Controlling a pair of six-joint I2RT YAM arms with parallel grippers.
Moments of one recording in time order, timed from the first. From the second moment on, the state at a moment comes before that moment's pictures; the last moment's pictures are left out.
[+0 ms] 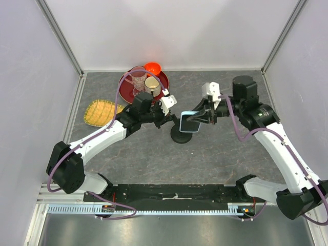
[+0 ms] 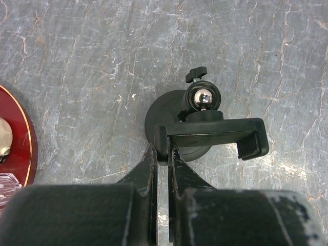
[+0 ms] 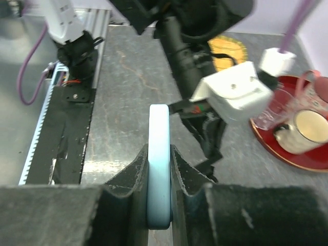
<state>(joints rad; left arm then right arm) -0.66 1.41 1.03 -0.12 0.38 0.30 0.38 1.15 1.32 -0.57 -1.06 -0.48</state>
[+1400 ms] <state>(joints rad) -0.63 1.43 1.04 -0.13 0.44 0.30 0.60 1.41 1.09 0.00 -1.15 -0.49</state>
